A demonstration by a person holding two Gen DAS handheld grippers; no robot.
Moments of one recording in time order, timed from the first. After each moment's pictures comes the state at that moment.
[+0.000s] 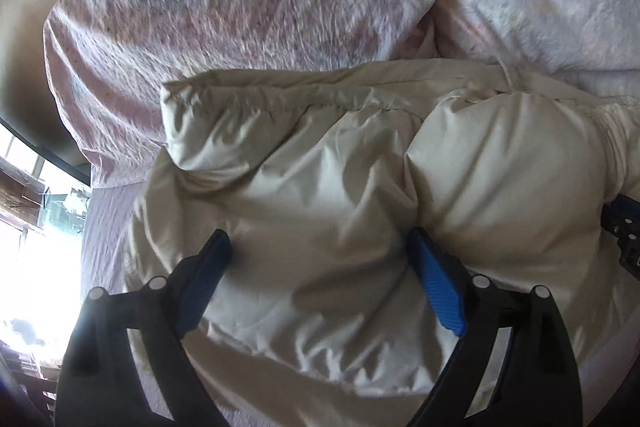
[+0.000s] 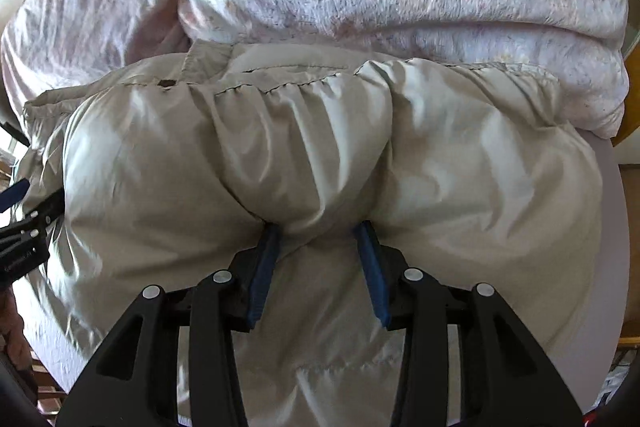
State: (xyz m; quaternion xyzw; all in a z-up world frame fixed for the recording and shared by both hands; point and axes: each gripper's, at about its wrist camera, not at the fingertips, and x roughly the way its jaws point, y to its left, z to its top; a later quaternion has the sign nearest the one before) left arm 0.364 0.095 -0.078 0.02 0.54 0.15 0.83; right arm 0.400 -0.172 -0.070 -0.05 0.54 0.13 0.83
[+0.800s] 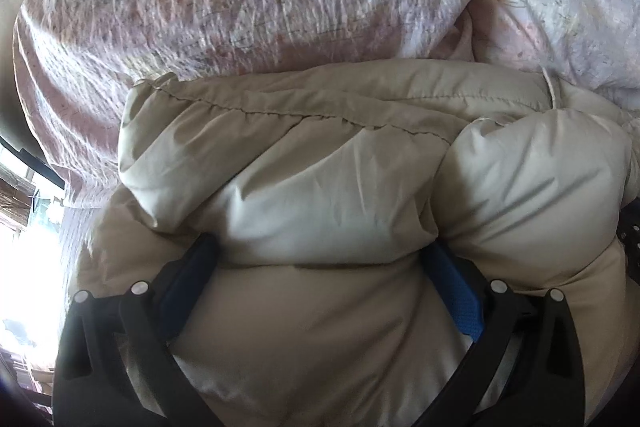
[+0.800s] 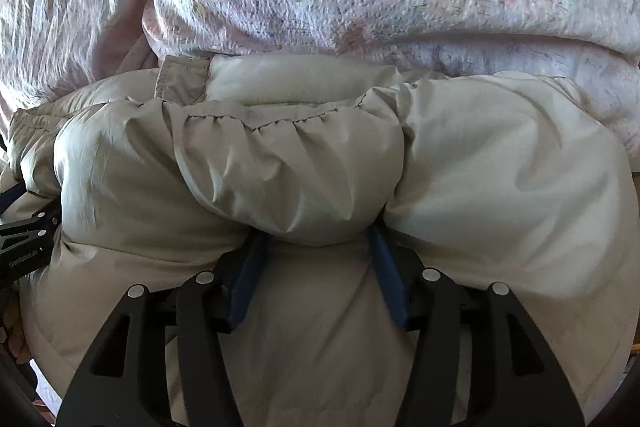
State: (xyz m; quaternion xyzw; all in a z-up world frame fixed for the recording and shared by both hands) left arm 0.409 0.122 -0.123 0.01 0.53 0.15 0.84; right arm 0.425 -0.157 -0.102 -0.05 0.52 0.13 0.84
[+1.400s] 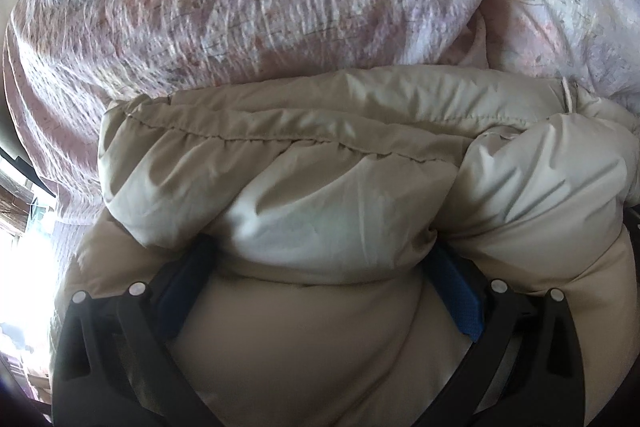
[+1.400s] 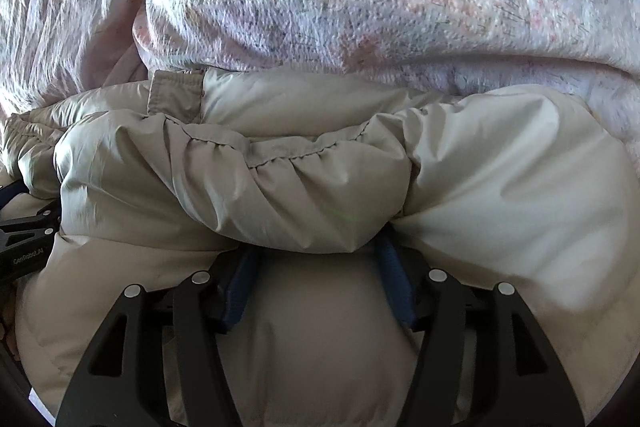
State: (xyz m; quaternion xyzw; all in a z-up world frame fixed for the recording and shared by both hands) left arm 0.449 0.117 -0.161 0.01 0.51 0.15 0.85; right arm 0.421 -0.142 -0.118 -0.07 0.48 0.13 0.86
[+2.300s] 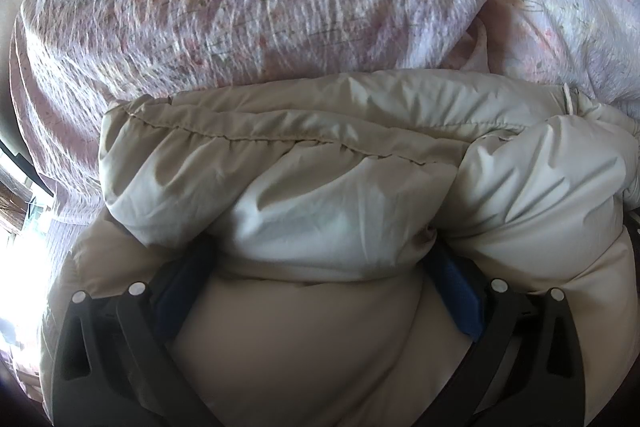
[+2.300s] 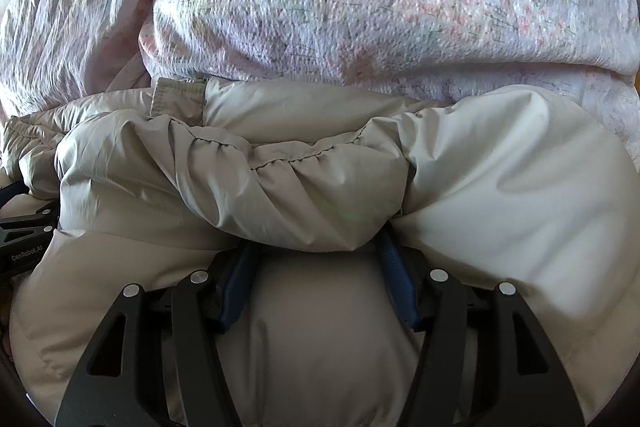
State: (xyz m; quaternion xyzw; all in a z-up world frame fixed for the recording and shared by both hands) left arm 0.441 0.117 -0.180 0.01 0.48 0.16 0.87; right arm 0.418 -0.144 -0.125 -0.06 0.43 0.13 0.89
